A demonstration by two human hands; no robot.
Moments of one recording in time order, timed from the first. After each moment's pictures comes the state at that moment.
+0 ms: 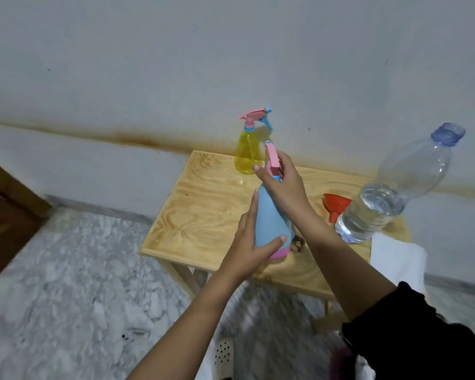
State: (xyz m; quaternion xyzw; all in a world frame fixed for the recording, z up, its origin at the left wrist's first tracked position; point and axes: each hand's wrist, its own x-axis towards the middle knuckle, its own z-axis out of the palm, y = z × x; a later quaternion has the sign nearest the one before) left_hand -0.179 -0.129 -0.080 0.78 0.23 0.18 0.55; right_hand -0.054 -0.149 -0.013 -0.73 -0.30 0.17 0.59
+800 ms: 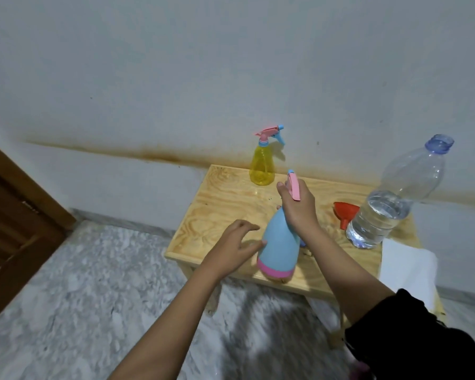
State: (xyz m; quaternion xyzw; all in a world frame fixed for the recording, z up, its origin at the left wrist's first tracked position) left_hand -0.234 -0.087 -0.056 0.87 0.24 0.10 0.41; right_hand -0.086 -0.162 -0.013 -0.76 -0.23 0.14 0.60
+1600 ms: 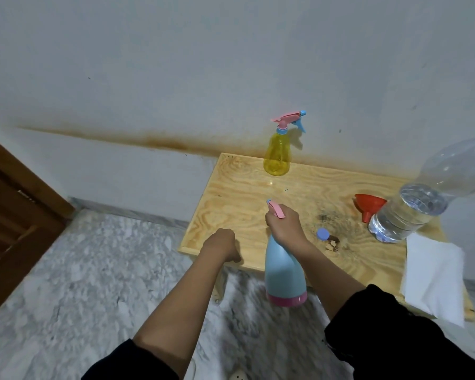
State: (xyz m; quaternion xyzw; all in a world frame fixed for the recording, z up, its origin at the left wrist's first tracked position) left_hand -0.246 -0.018 -0.089 0.85 0.40 -0.22 0.25; right_hand -0.132 -0.116 -0.074 -0.79 -0.22 0.27 0.51
